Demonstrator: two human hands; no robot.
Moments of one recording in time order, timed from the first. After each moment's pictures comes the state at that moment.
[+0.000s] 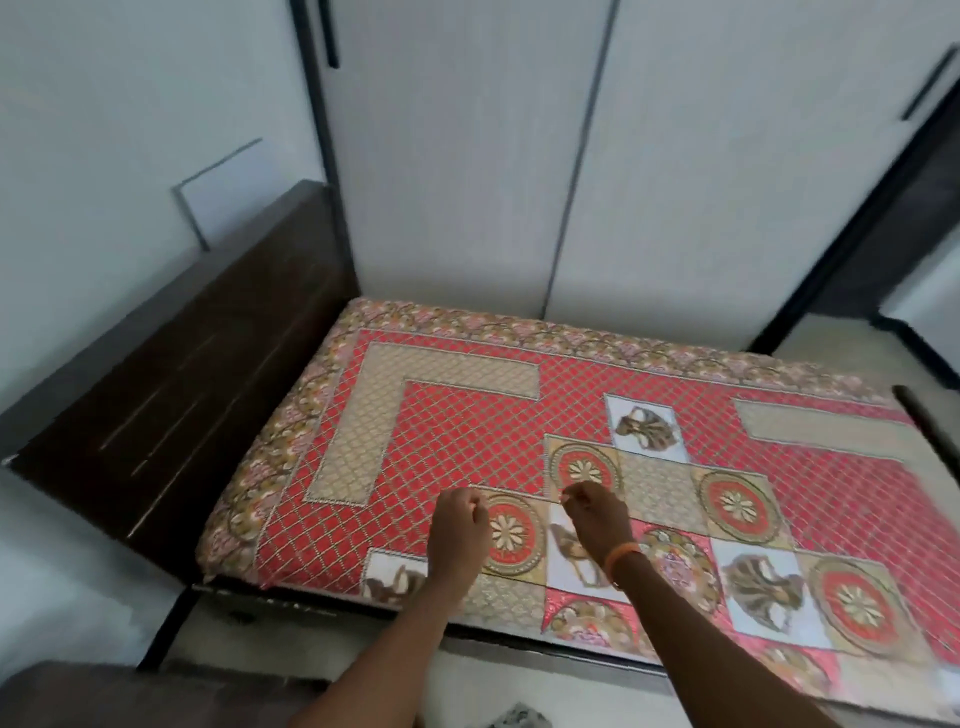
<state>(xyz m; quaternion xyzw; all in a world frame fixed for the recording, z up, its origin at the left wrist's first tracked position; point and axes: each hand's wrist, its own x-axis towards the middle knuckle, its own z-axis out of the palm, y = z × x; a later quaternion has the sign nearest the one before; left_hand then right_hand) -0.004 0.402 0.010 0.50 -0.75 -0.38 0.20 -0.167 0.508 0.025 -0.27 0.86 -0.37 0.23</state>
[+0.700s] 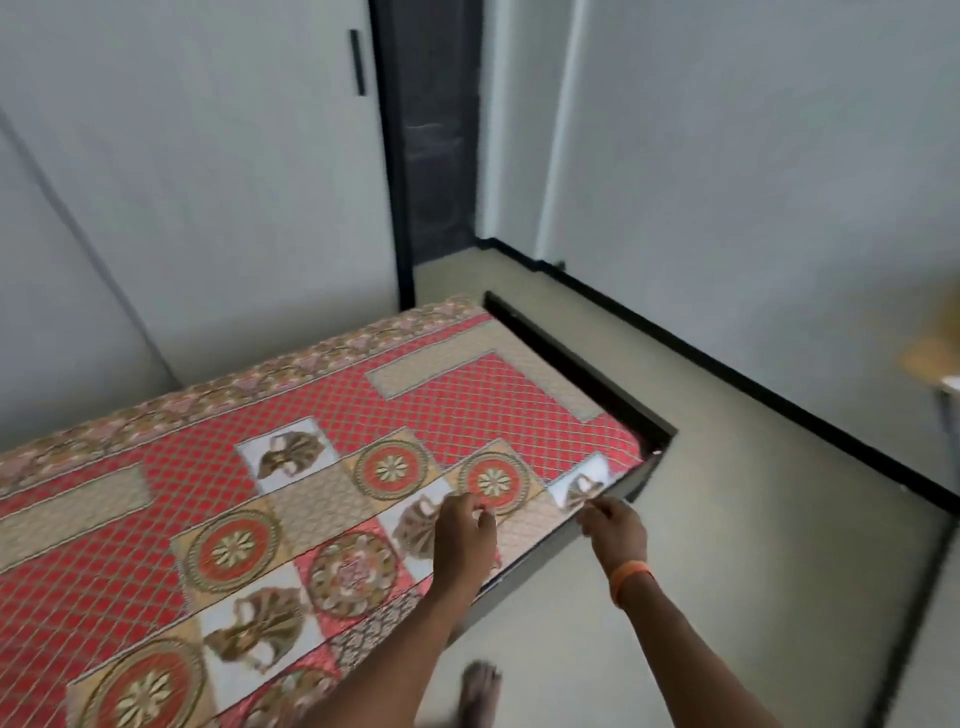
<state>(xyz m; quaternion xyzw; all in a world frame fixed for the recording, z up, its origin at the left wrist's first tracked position) -0.330 0.833 0.036 0.18 -0.85 -0.50 0.05 -0.362 1.019 0.039 0.21 0.81 -0.55 0.04</state>
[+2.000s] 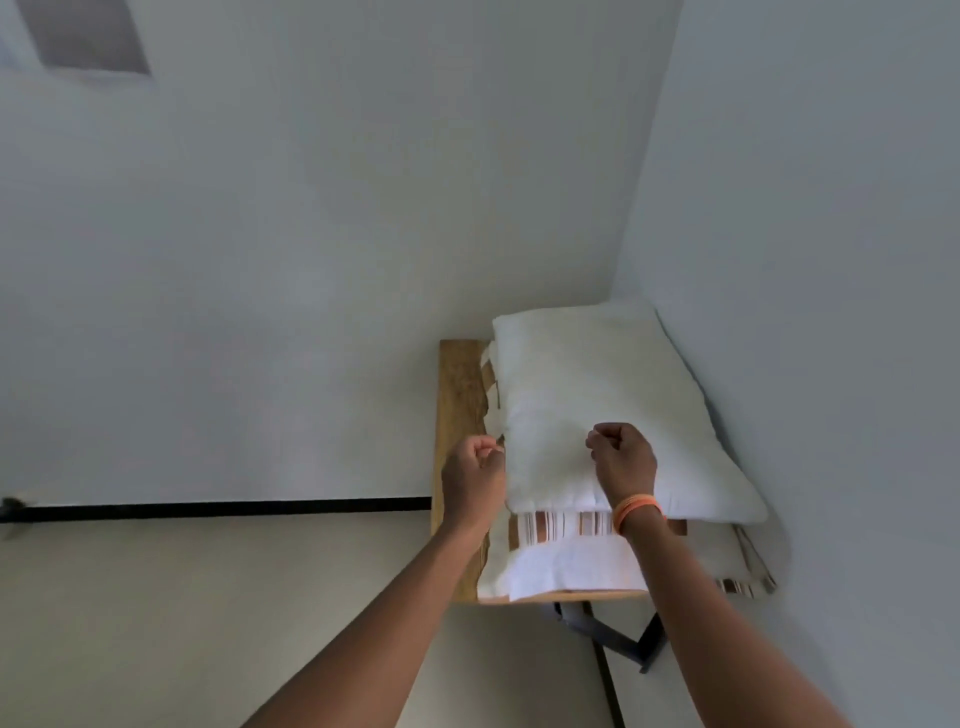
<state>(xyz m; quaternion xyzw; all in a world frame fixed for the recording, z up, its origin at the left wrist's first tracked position) -0.864 1.725 0.193 -0.22 -0.75 -0.60 -0.18 -0.757 1.870 0.185 0.48 0.63 -0.46 -0.40</state>
